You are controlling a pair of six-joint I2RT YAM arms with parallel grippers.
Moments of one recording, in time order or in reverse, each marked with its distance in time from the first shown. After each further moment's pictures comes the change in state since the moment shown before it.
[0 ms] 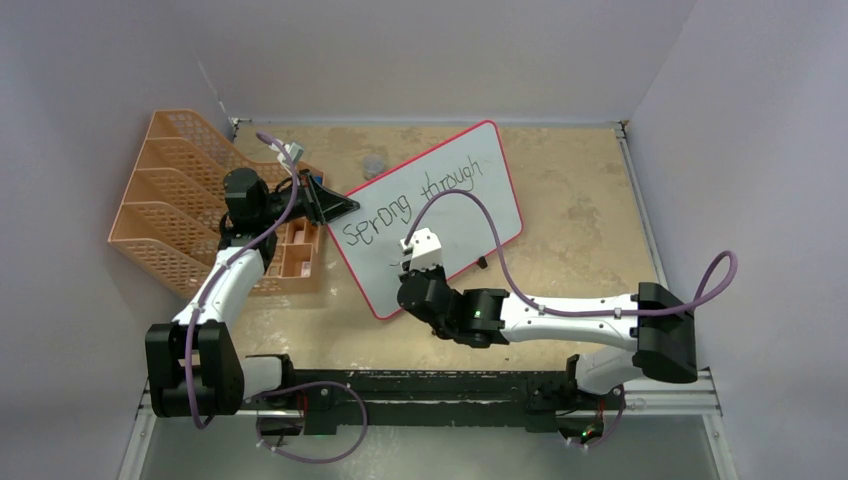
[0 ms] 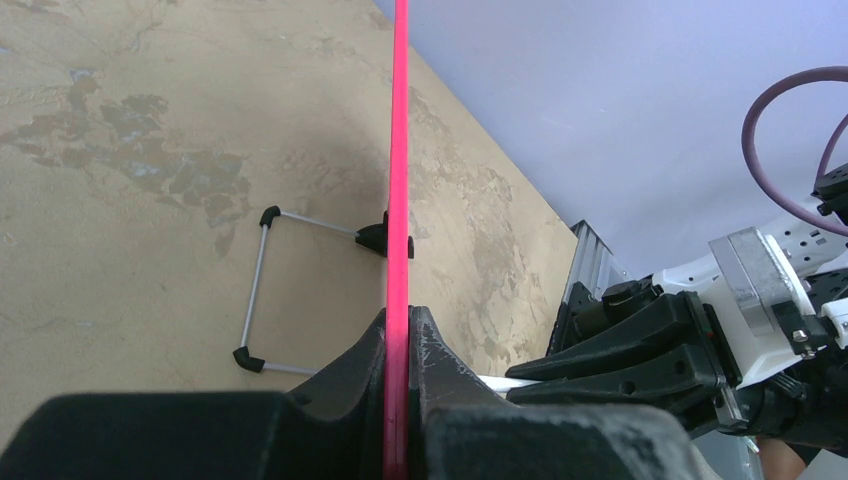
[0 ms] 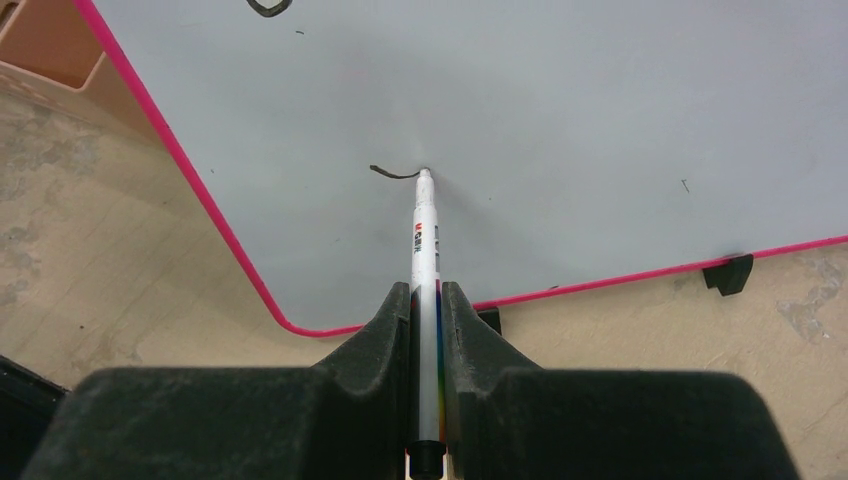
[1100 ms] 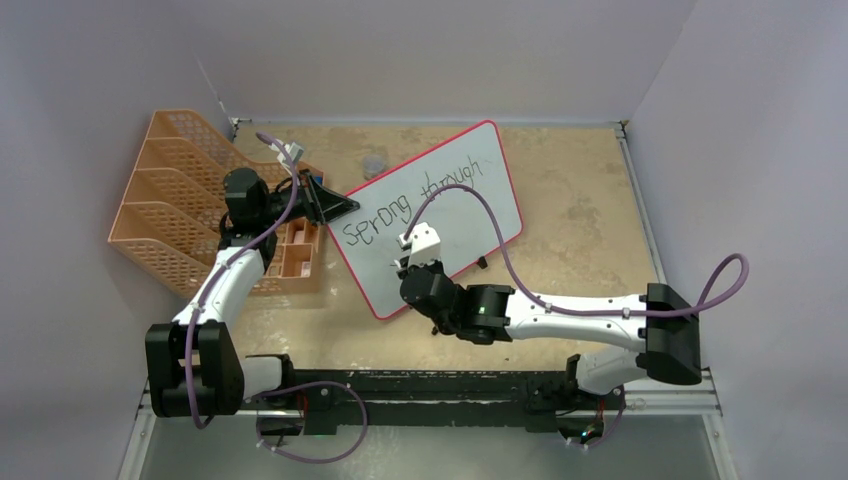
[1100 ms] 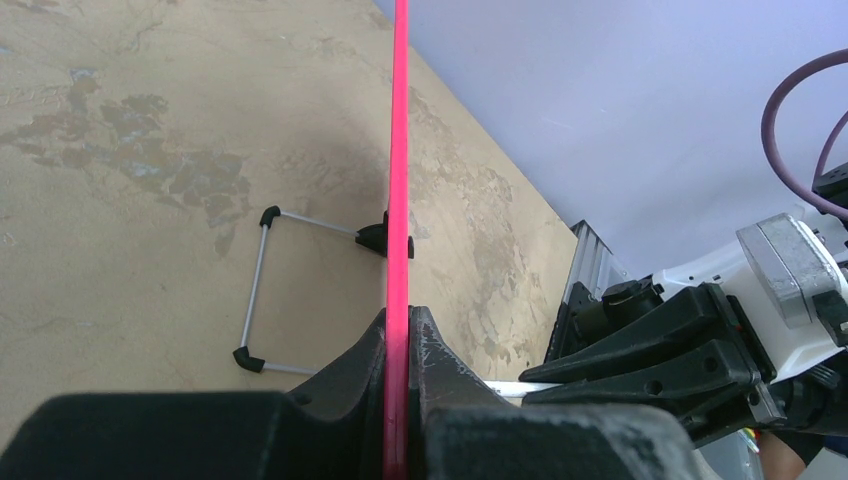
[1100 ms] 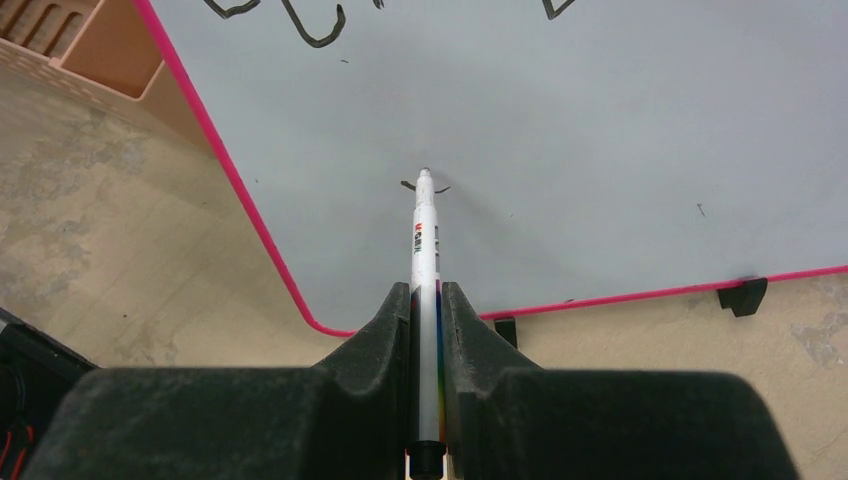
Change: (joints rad) left arm 0.000 0.000 0.000 0.000 0.000 0.000; right arm -0.014 -0.026 0.026 0.002 -0.061 -0.035
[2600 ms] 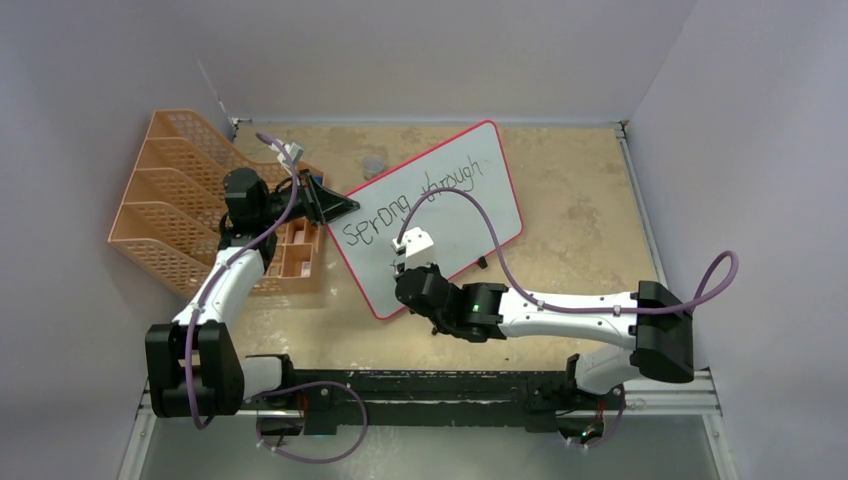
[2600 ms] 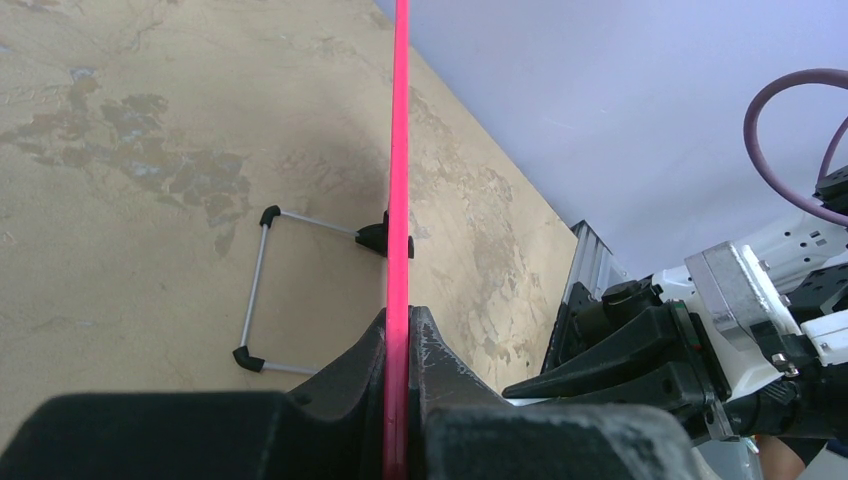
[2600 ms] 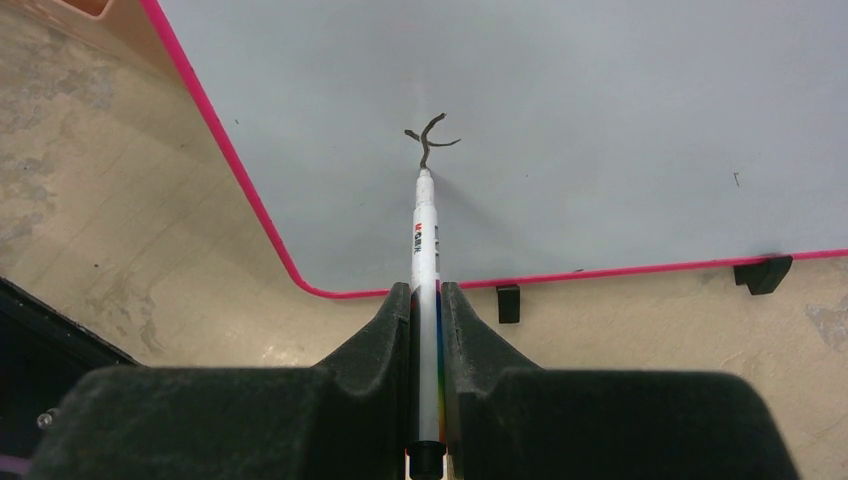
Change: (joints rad) left arm 0.000 -0.001 0.000 -0.003 -0.001 0.000; right arm -0.018 0.037 0.013 -0.072 -0.076 0.013
